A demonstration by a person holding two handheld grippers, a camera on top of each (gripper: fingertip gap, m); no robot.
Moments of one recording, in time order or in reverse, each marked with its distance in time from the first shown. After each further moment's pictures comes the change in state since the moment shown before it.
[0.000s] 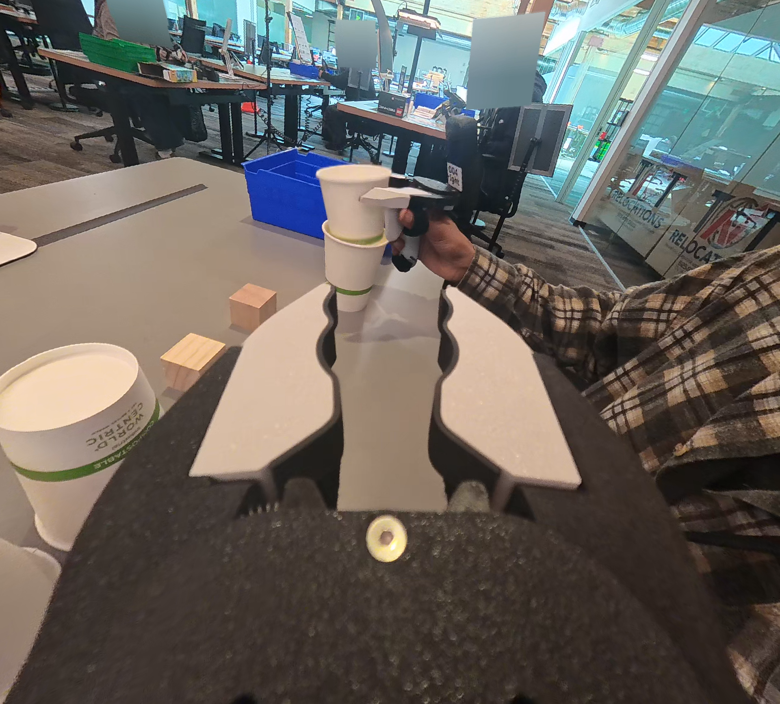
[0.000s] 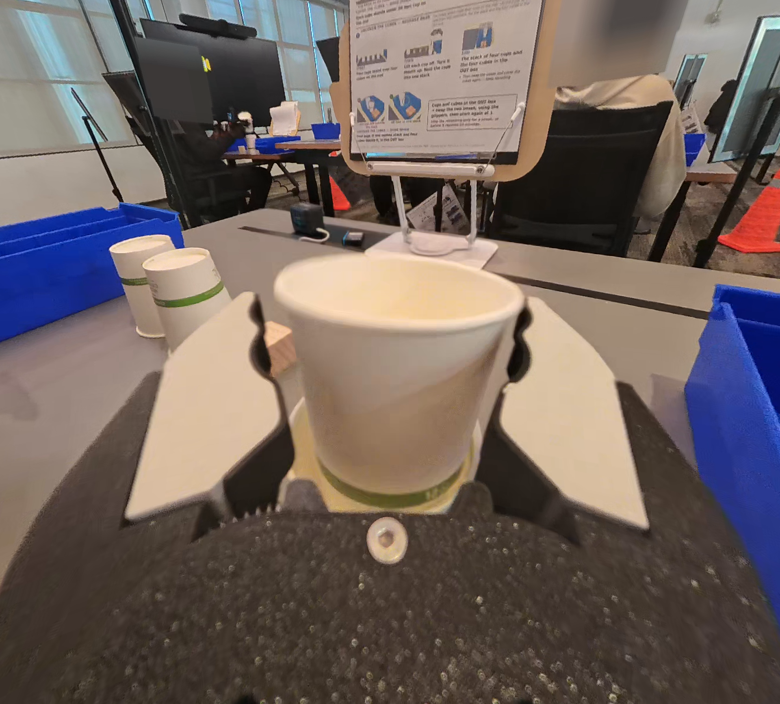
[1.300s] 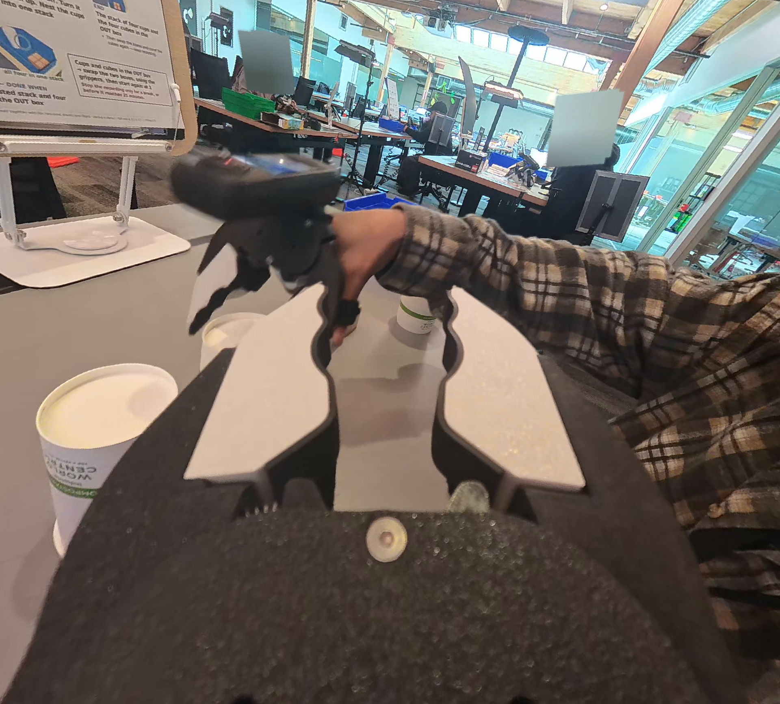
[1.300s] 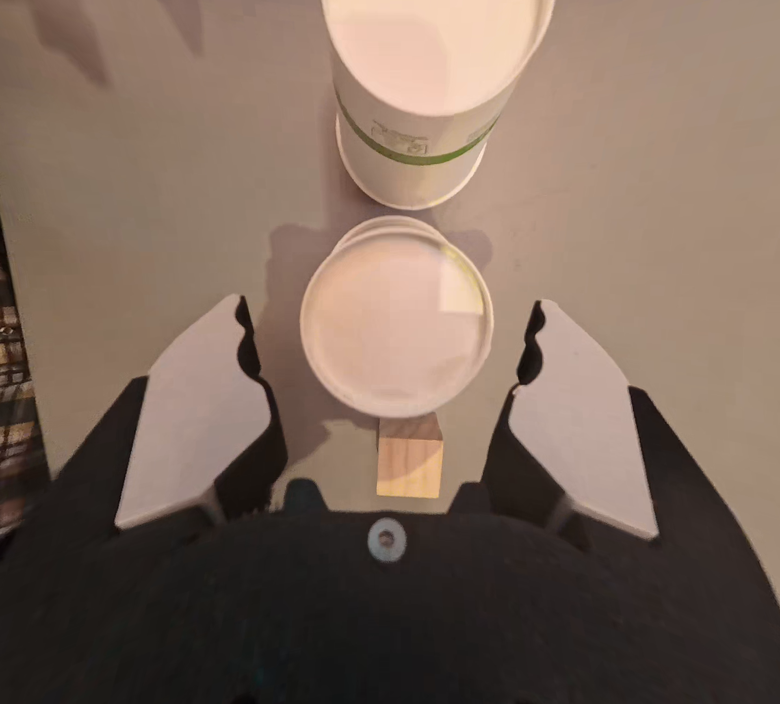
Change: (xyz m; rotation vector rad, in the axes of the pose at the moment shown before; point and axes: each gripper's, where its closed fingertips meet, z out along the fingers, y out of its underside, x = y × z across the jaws) left arm -0.051 -0.028 -0.068 0.119 -0.201 -0.058; right arm -0.233 0.118 0.190 -1.123 -0.915 -0.636
